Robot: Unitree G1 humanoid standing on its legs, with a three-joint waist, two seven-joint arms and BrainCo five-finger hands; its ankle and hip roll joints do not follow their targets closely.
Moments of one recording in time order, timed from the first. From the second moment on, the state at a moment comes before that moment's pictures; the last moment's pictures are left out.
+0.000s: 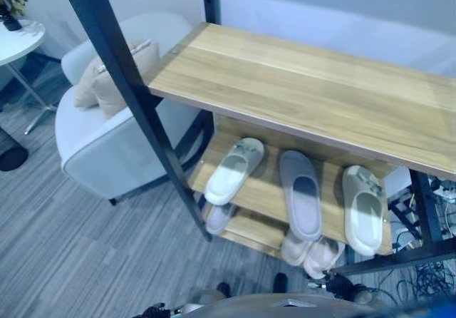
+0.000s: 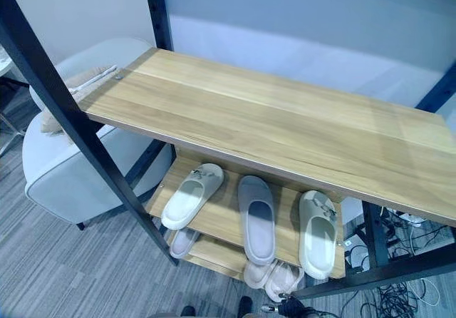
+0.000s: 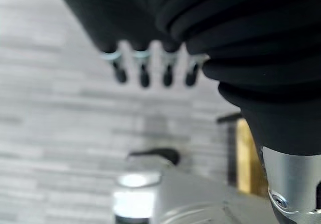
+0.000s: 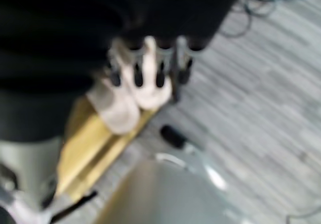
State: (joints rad) left arm 0.05 0.29 -0.19 1.37 -0.03 -0.08 -0.01; right arm 0.00 -0.26 0.35 1.17 0.00 -0.05 0.08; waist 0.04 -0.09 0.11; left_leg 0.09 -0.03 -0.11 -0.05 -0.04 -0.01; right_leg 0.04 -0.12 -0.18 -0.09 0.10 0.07
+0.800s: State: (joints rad) left arm 0.06 0.24 -0.25 1.32 0.02 -0.09 0.00; right arm 0.01 -0.28 0.48 1.01 -0.08 -0.06 0.08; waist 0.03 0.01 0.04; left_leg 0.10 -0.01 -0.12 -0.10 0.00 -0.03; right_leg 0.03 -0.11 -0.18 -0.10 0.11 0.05
